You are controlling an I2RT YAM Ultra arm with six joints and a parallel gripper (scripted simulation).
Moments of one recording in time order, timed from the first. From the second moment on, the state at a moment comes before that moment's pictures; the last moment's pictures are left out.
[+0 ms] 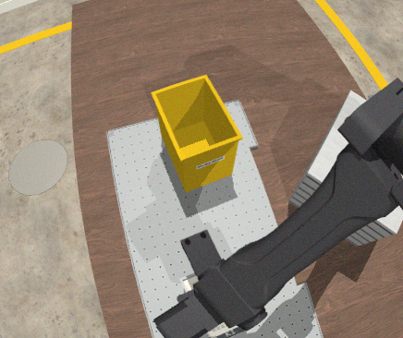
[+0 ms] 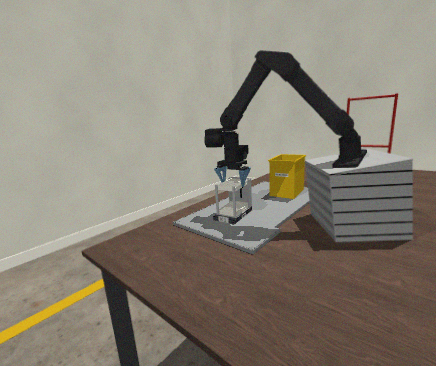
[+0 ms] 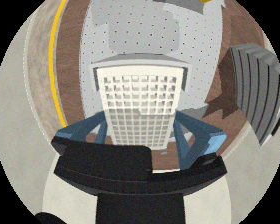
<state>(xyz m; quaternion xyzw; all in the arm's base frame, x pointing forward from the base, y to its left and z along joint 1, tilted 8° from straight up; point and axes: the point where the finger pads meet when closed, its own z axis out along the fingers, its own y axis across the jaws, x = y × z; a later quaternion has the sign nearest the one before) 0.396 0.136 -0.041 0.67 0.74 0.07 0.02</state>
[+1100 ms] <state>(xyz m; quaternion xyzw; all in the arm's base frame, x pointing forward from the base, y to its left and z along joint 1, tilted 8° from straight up) 0.394 0.134 0.009 0.67 0.74 0.08 0.02</state>
